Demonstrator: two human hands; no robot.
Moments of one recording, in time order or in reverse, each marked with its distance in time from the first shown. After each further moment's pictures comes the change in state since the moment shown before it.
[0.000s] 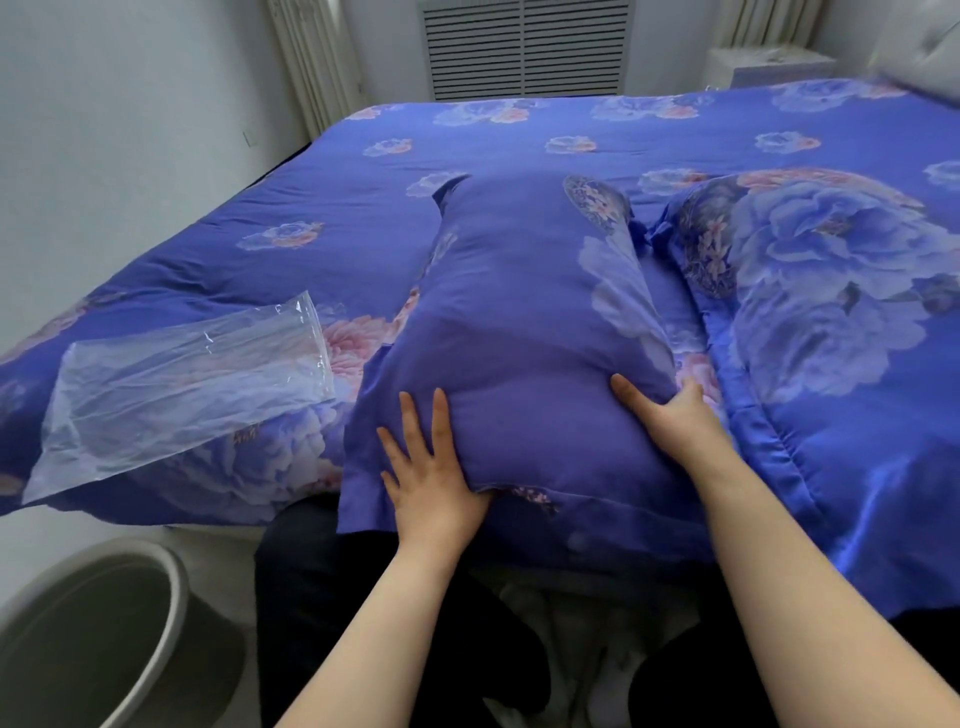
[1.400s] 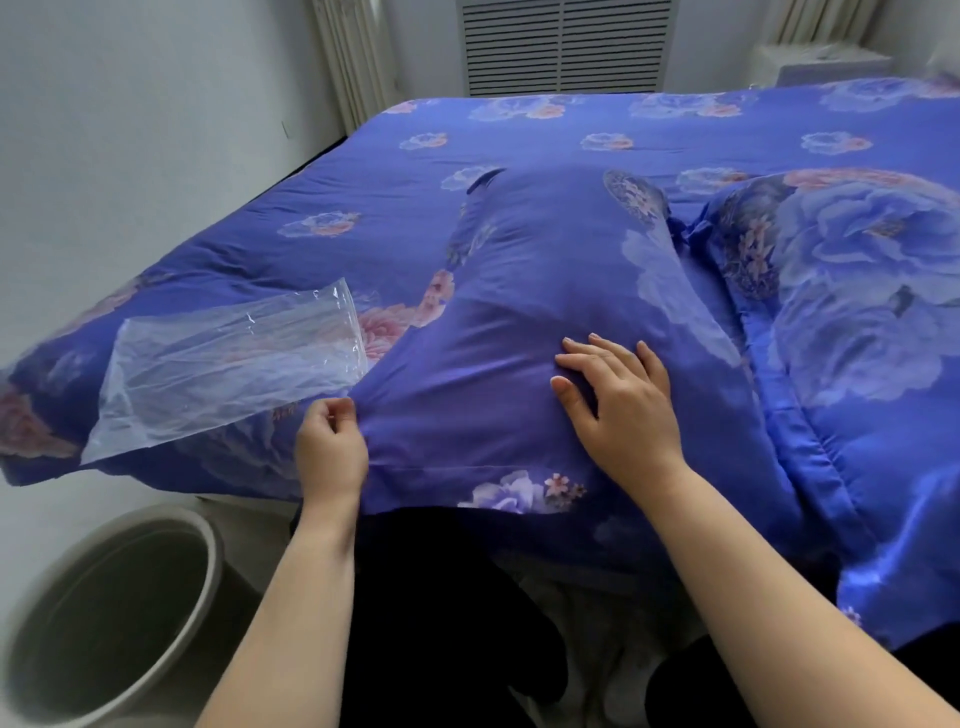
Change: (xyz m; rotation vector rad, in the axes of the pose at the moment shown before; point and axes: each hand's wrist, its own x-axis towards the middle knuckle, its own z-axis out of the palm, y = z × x) left_hand 0.032 -0.073 -0.084 -0.455 0.378 -0.361; right_hand -0.055 -0.043 0.054 -0.266 0.286 -0.999
